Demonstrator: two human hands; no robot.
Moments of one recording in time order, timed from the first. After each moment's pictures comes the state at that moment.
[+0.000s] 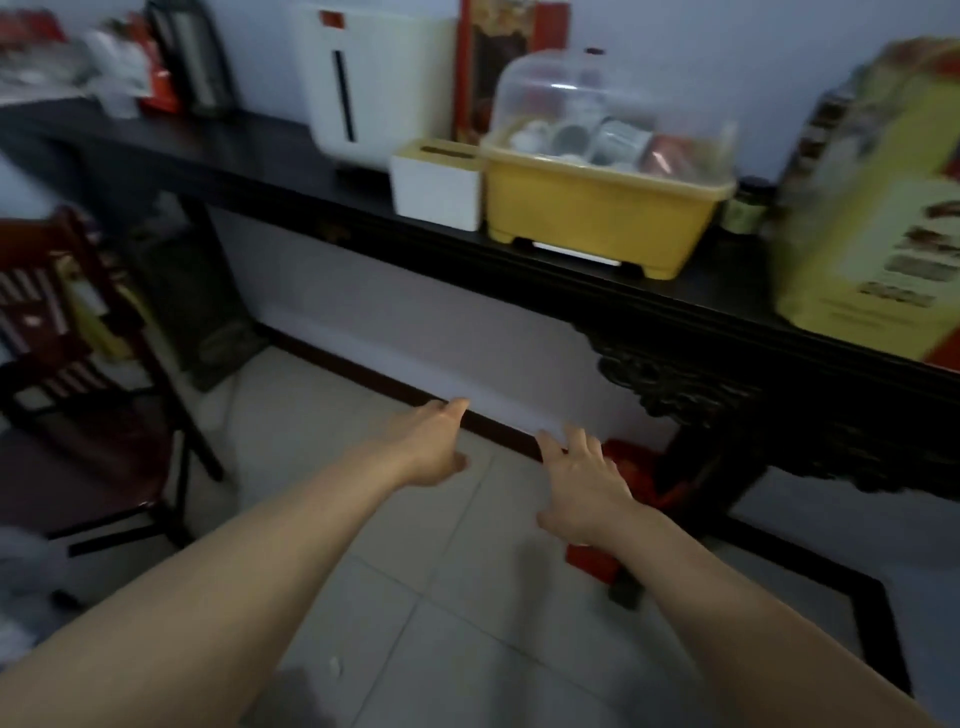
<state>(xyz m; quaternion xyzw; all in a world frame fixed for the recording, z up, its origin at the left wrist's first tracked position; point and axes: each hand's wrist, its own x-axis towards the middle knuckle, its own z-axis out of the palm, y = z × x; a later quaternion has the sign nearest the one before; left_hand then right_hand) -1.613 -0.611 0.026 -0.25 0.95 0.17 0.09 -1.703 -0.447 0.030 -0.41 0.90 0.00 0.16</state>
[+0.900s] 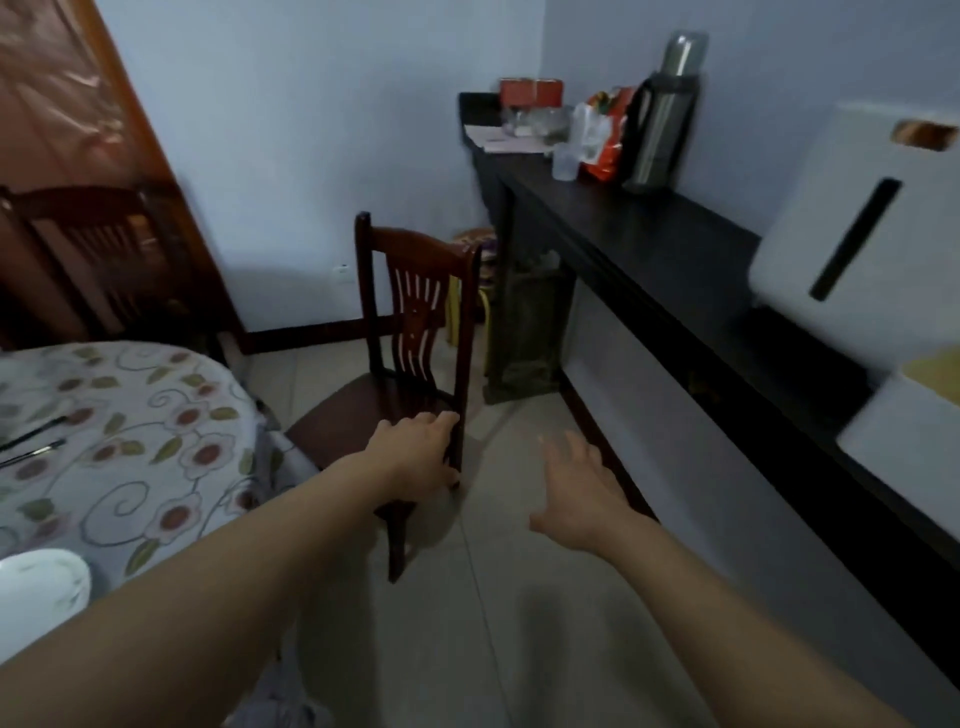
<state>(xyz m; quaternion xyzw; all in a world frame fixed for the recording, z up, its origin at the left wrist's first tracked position) -1.480 -0.926 0.037 -0.62 0.77 0.14 0.07 -1.678 -0.889 0.023 -0.74 0.64 0.02 0.19</state>
